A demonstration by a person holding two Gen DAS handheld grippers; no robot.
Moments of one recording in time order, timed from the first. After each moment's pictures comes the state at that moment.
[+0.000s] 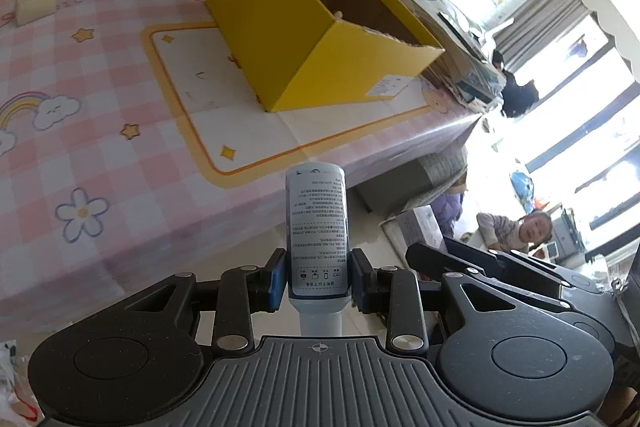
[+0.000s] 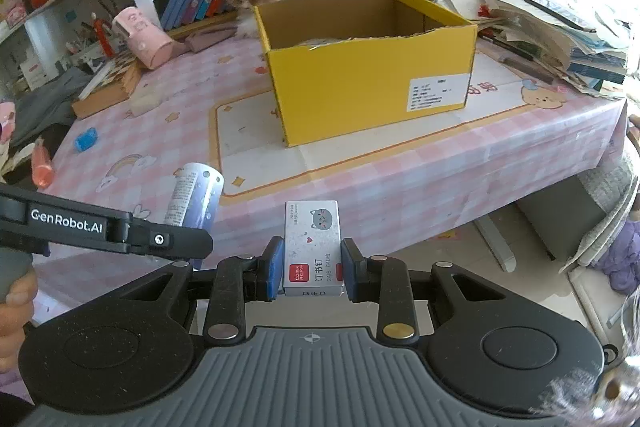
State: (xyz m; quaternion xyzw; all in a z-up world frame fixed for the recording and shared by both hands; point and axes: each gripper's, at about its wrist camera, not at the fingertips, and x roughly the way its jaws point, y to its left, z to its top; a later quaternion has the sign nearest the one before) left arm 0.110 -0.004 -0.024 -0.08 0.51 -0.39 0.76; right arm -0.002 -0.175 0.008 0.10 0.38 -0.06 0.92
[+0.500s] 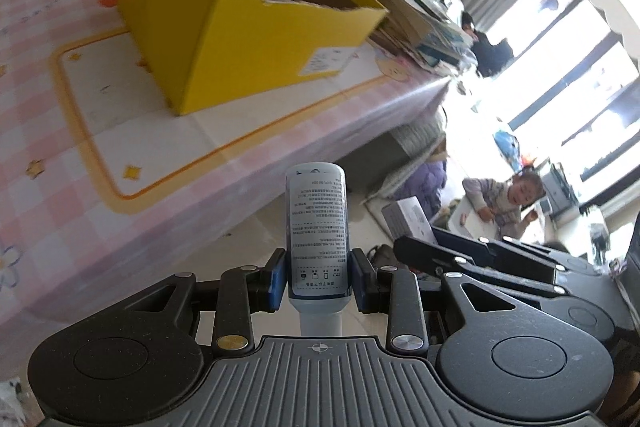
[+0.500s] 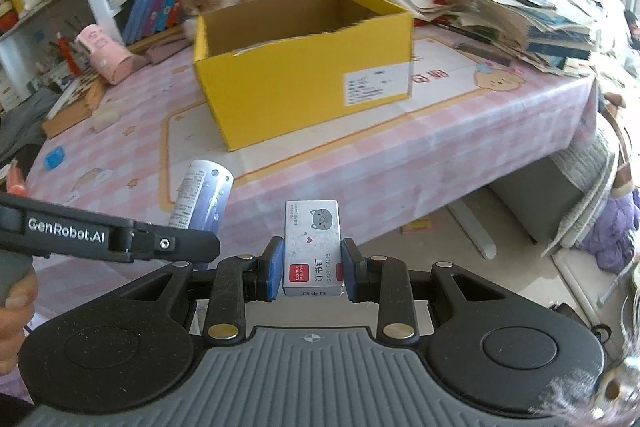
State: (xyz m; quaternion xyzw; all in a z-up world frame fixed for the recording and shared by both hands) left arm 0.101 -0.074 -0.022 -0.02 0.50 -0.44 0.74; right arm -0.017 -0.226 0.004 0.12 0.38 -0.10 0.91
